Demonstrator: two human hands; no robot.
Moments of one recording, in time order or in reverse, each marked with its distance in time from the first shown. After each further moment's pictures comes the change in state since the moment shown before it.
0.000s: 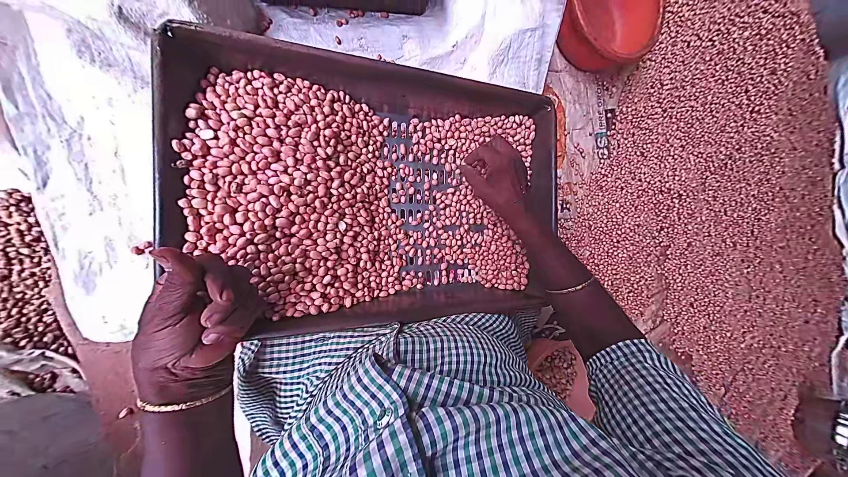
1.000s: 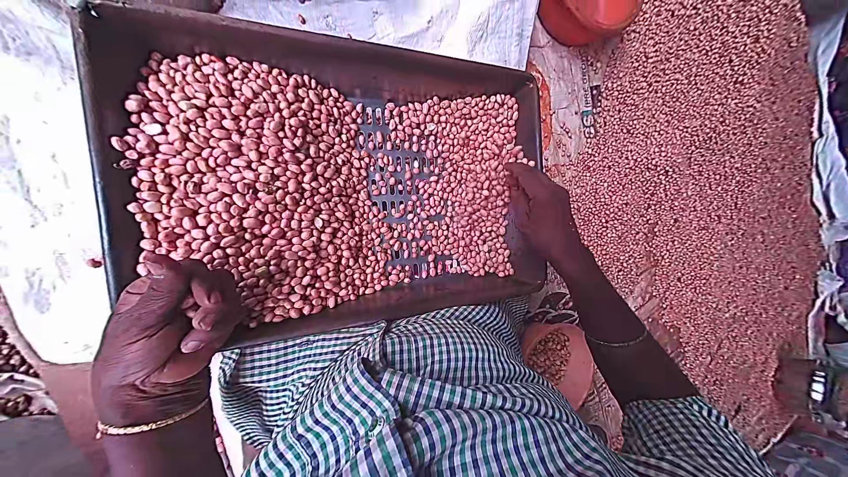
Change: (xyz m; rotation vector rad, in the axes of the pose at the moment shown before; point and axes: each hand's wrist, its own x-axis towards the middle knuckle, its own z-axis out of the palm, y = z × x) left_hand 0.003 -0.001 -0.012 0.096 -0.056 -0.068; right_hand -0.083 0.000 -0.058 -0.014 -0.114 0.099
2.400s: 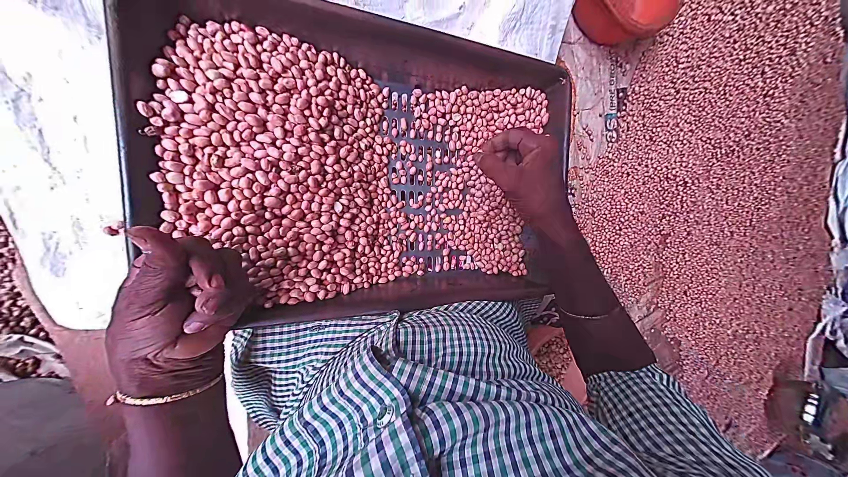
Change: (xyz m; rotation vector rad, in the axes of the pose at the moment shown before) left_hand -0.004 0.000 -0.003 -0.066 -0.059 0.062; right_hand 0.024 -0.056 0.006 0.318 -0.020 -0.031
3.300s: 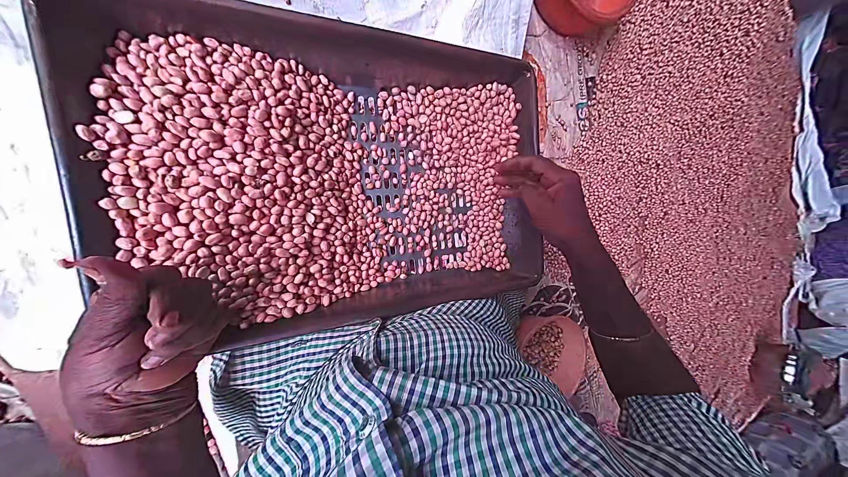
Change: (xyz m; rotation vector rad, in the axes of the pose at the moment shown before) left_hand -0.006 -0.007 -0.023 -0.225 -0.057 -0.043; right_hand -0.017 0.068 -0.032 0.199 0.035 0.121
